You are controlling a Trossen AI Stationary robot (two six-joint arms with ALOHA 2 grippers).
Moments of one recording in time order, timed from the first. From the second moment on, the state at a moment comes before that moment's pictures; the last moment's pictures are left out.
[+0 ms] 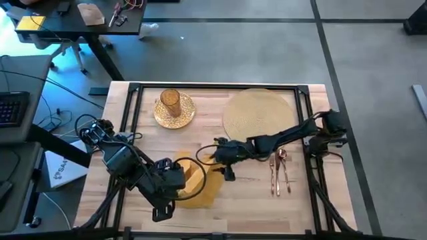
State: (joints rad) left arm -0.66 1.84 2.25 -1.51 -0.11 -0.84; right arm 0.17 1.83 1.05 0.11 -0.03 -0.03
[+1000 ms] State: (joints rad) left arm -0.59 1.67 2.35 -1.49 -0.57 -0.77; right arm 0.08 1.46 1.62 -0.86 0.04 0.20
